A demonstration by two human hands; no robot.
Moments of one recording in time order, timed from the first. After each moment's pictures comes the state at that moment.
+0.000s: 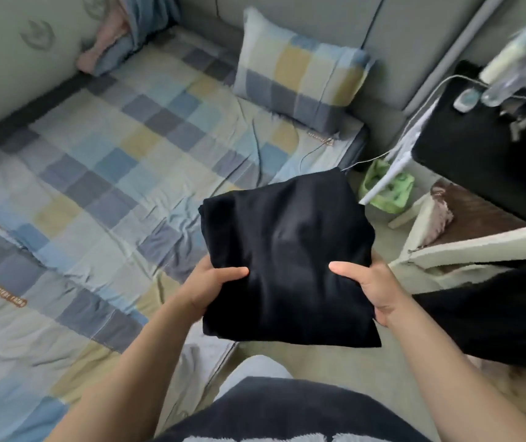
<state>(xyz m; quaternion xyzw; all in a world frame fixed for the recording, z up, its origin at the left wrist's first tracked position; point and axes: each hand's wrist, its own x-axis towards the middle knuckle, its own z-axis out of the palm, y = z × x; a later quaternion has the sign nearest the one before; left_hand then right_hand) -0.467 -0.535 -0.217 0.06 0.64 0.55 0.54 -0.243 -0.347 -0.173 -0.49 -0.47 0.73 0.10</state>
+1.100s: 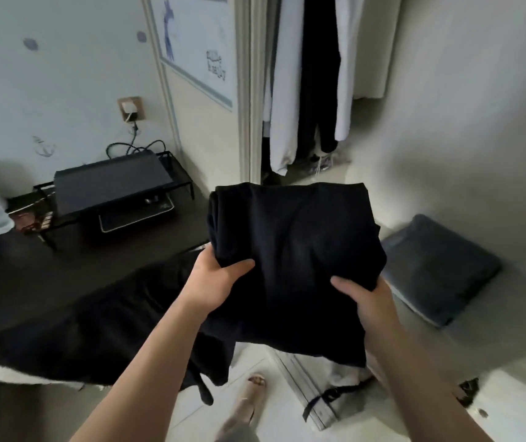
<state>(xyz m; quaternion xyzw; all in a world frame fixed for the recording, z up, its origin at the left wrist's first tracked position) 0.262 -0.114 -0.082 0.59 0.42 0.34 0.60 0.487 -0.267 -0.100 -0.60 -0.20 0.39 0.67</state>
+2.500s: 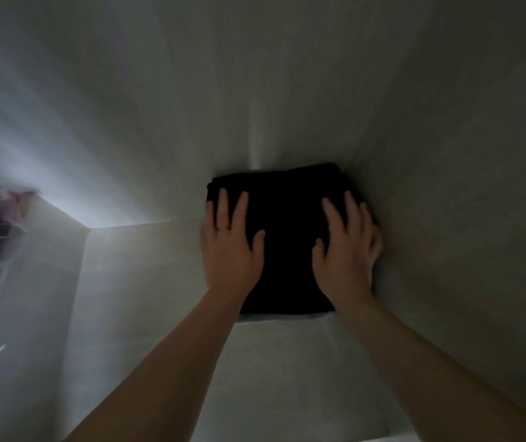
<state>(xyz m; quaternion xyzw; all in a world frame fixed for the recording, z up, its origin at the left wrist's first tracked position) 0.881 -0.016 -0.282 0.96 0.03 0.11 0.27 0.869 -0.197 -0.265 -0.98 0.06 -0.13 0.15</state>
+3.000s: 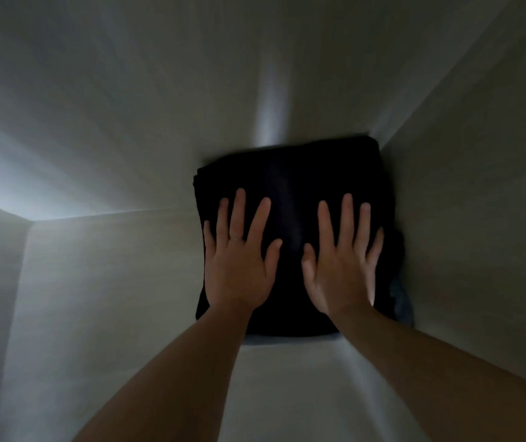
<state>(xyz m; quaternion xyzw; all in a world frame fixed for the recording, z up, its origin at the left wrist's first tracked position) 0.918 -0.026 -0.407 0.98 -0.05 0.10 0.17 0.908 -0.203 -0.389 -1.00 0.00 -0.07 0.00</state>
